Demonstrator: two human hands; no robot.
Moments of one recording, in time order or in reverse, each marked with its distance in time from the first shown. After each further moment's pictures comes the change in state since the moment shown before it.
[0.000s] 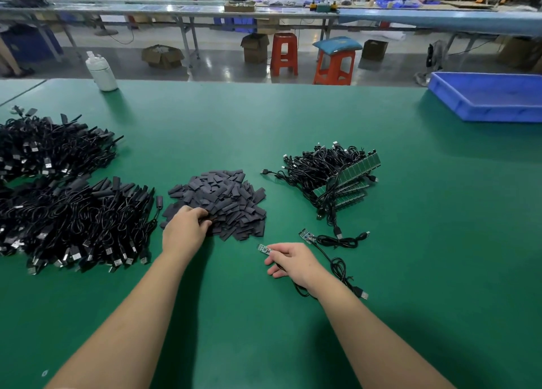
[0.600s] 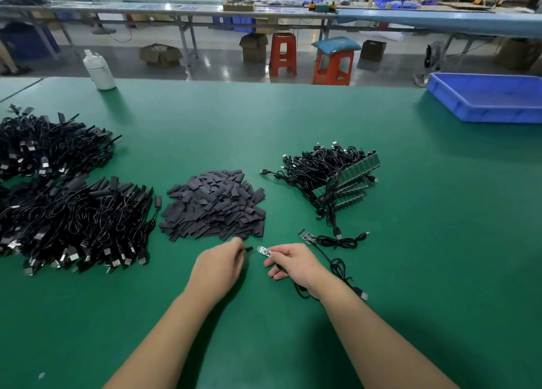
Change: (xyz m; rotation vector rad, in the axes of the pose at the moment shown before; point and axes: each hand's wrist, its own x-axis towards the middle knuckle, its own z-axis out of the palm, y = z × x) left_hand -0.083 0.038 0.020 -0.017 -0.022 0.413; right_hand 0.002 0.002 -0.002 0.026 -0.015 0.029
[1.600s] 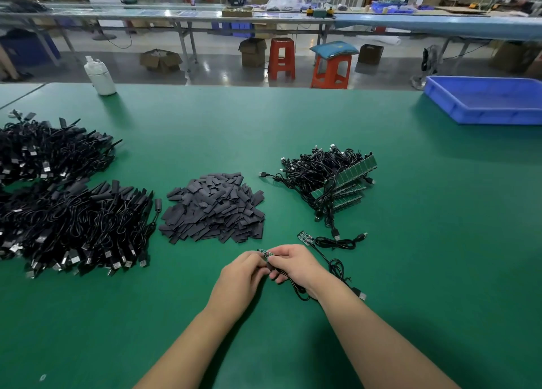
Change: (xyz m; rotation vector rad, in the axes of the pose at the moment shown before) left_hand -0.020 0.039 0.015 -0.359 0.030 0.060; right_hand -0.009 -0.008 0.001 0.068 -0.045 -0.006
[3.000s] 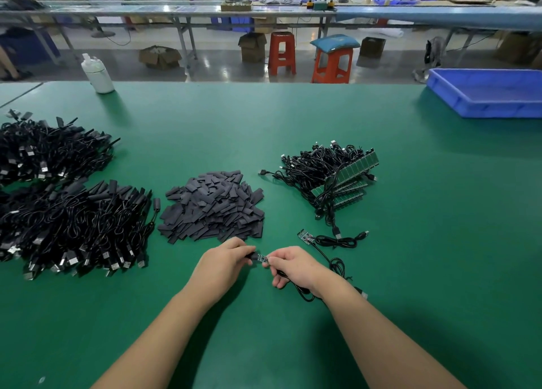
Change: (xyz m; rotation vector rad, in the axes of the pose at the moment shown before) left_hand 0.022 -0.022 -0.036 0.156 -0.137 0.061; right_hand 0.002 0.002 -0.005 -0.171 -0.102 0.017
